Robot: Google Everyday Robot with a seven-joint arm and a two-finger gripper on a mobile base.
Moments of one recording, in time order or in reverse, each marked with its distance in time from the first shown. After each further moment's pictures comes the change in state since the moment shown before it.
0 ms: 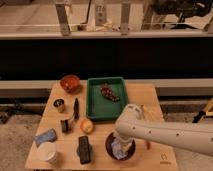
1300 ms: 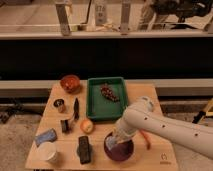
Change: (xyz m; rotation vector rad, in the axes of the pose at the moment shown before) arm -0.018 -0.012 -0.093 0.132 -0.163 -0.018
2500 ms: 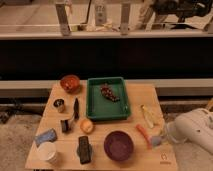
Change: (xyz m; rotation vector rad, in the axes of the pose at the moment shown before) arm 0.202 0.134 -0.002 -0.002 0.209 0.195
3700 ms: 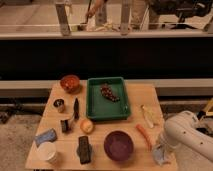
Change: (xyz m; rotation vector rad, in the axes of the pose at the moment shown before) arm -0.007 0.025 0.024 -0.188 -0.009 -0.333
